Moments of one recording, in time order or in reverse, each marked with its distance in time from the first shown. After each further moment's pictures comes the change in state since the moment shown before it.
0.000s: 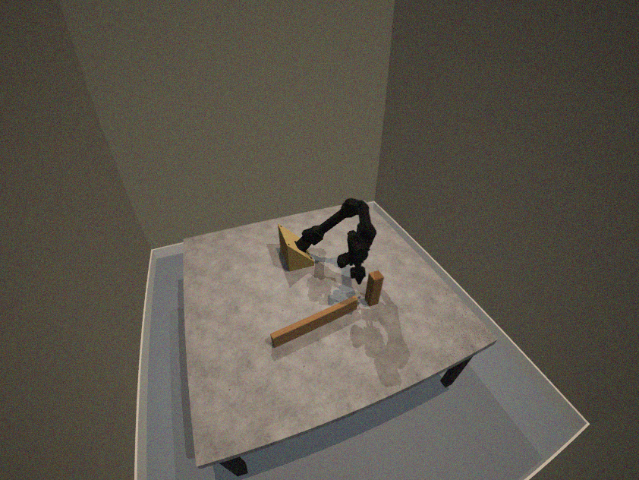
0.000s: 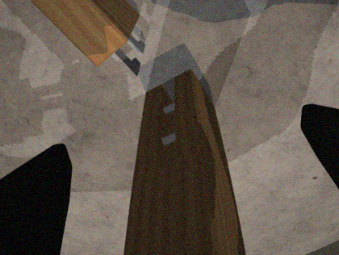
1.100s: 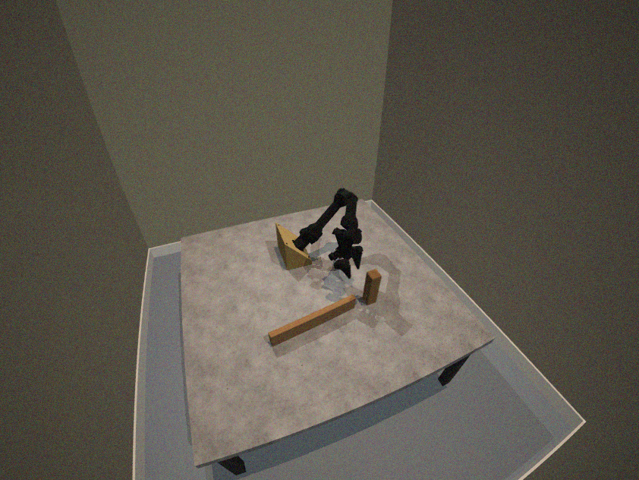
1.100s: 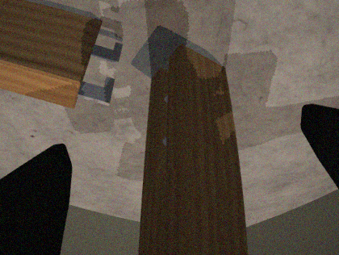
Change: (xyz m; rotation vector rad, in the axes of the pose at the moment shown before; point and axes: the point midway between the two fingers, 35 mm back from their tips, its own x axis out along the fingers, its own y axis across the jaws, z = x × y) arm 0.018 -0.051 0.015 0.476 0.236 0.204
